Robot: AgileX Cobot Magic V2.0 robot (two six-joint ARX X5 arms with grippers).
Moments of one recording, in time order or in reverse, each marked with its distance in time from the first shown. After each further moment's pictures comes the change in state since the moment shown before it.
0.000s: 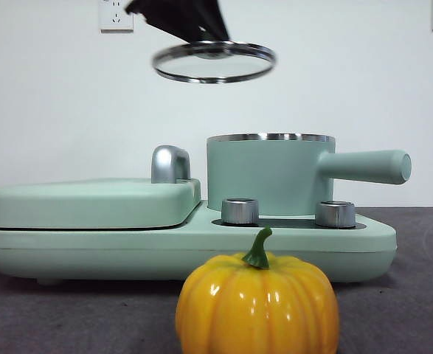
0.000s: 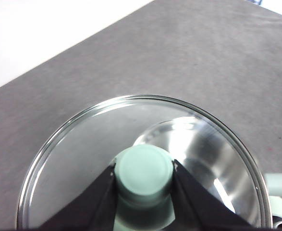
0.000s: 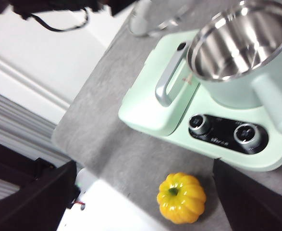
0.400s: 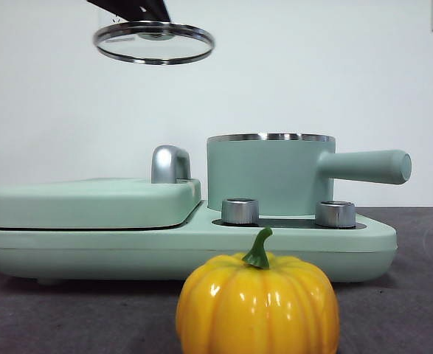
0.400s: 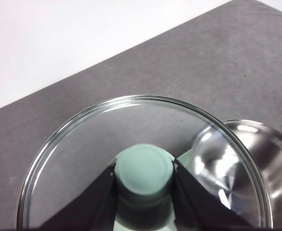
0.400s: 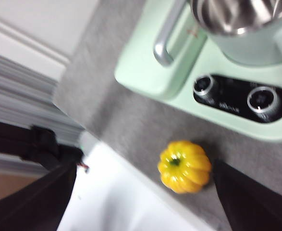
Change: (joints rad) left arm 0.154 -0.088 0.000 -0.061 -0.001 0.000; right arm 0.225 0.196 0.000 0.007 0.113 0.020
